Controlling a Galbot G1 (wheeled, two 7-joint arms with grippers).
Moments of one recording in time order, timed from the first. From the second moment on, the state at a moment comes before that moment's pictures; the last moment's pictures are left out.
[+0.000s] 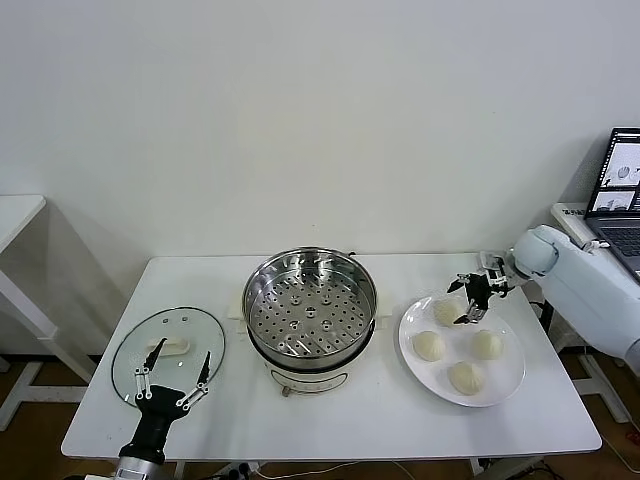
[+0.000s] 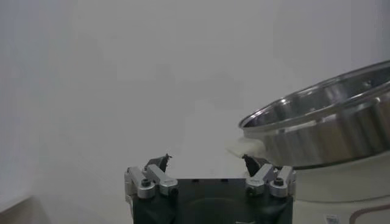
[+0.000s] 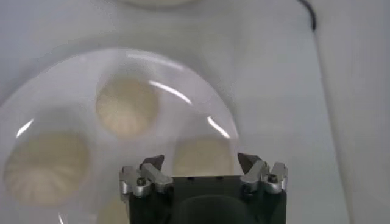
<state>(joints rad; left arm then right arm) 1.71 -1.30 -0.63 -1.99 0.14 -0.31 -0.03 0.01 0.83 -0.68 0.82 -0.06 0.04 -1.11</state>
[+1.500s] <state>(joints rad) 1.72 -1.30 -0.62 -2.02 0.14 -0.32 -0.03 0.33 0.84 -0.91 1.04 -0.01 0.23 -1.16</state>
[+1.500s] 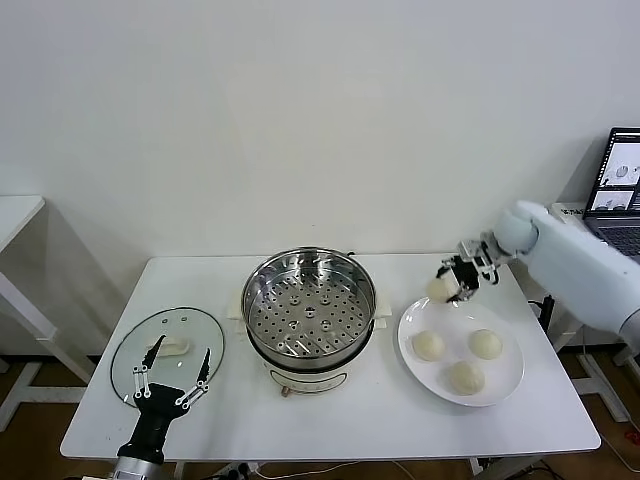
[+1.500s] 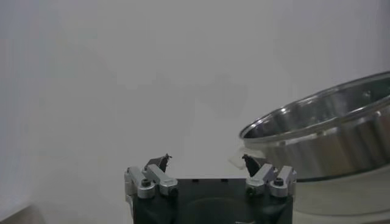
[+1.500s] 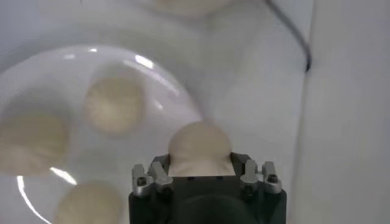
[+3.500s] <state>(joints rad) 1.75 -1.31 -0.64 -2.06 0.15 -0.34 -0.04 0.37 1.44 -1.00 0.84 -0.32 0.75 -1.19</state>
